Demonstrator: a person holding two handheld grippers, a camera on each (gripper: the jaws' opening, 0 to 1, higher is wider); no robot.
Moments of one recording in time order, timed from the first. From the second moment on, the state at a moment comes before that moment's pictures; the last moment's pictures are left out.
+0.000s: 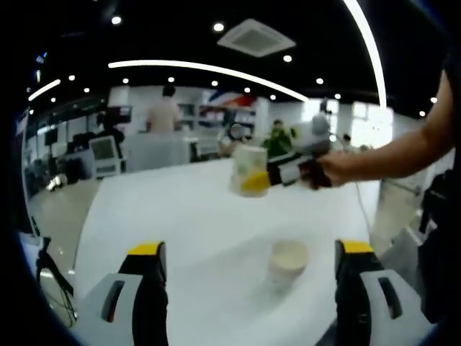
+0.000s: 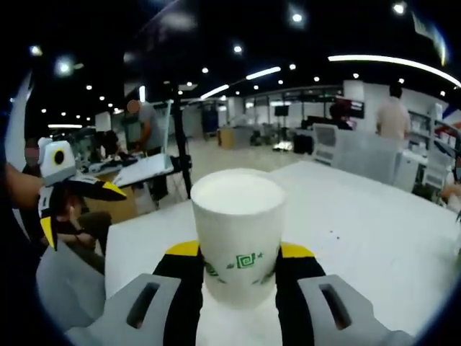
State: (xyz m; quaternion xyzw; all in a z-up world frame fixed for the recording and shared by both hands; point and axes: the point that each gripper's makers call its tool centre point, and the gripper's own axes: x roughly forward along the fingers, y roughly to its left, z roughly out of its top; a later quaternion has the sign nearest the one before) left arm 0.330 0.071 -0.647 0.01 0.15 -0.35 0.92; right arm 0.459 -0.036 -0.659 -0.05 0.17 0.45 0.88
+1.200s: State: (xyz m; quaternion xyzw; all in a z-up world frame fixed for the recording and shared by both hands) left arm 0.337 0.018 -0.593 0.01 0.11 -0.41 0.91; right arm 0.341 0.003 -0.650 -0.05 0.21 0.54 0.81
